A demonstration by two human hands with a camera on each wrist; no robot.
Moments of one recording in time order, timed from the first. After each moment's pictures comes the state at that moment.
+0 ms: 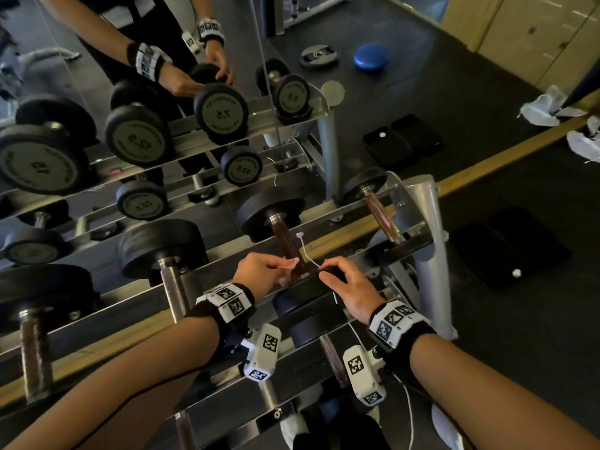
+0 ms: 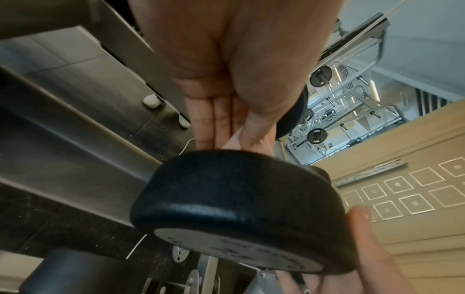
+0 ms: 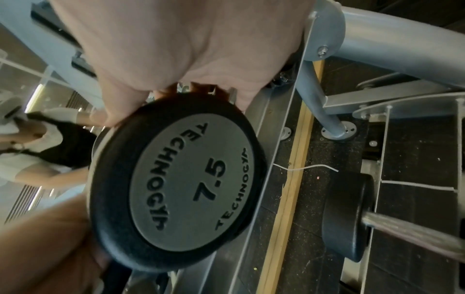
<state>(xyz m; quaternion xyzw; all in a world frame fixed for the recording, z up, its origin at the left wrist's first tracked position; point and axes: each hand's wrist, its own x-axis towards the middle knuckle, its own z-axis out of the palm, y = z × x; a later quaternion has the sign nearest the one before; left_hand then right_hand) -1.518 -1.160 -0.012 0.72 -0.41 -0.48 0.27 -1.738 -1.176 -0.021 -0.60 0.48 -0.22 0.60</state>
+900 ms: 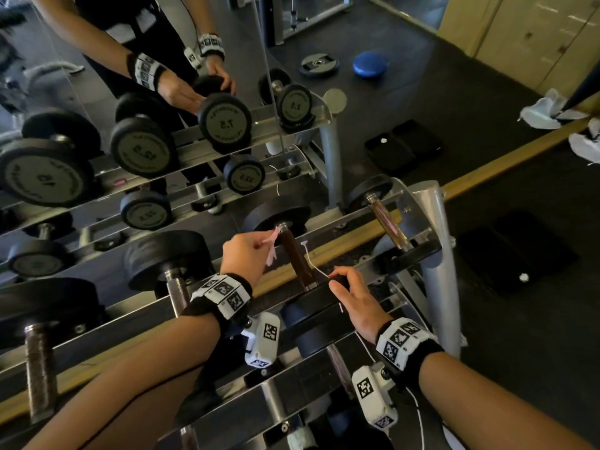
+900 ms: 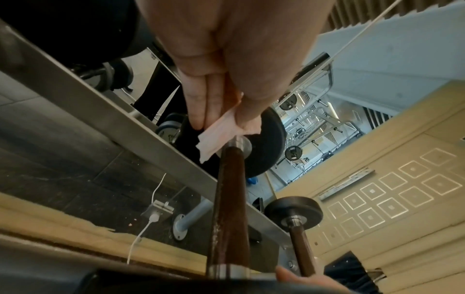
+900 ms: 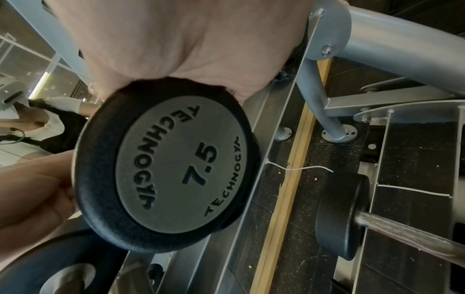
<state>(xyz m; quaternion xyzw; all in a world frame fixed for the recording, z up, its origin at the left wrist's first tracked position) -1.493 -1.184 0.030 0.78 -0.47 -0.27 0.31 -1.731 -1.165 -0.026 -0.59 0.50 -0.23 0.59</state>
